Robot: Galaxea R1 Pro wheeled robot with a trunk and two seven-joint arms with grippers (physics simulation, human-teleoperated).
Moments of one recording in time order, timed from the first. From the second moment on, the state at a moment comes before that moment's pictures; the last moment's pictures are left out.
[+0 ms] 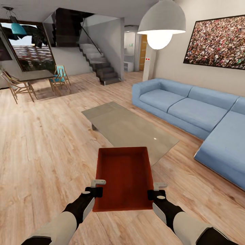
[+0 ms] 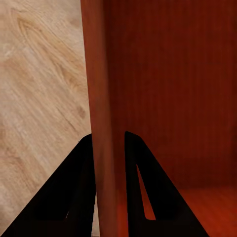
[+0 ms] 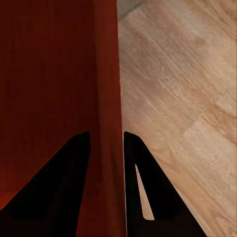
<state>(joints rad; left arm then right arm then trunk) -0.70 -0.13 0.00 -0.32 -0.05 0.13 0.10 -0.73 0.05 0.58 -0.21 -0.53 -0.01 -0.29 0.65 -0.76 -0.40</state>
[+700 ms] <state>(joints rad) -0.70 -0.13 0.00 -0.32 -0.05 0.13 0.10 -0.73 0.05 0.58 -0.21 -0.53 -0.01 -0.29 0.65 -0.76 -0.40</state>
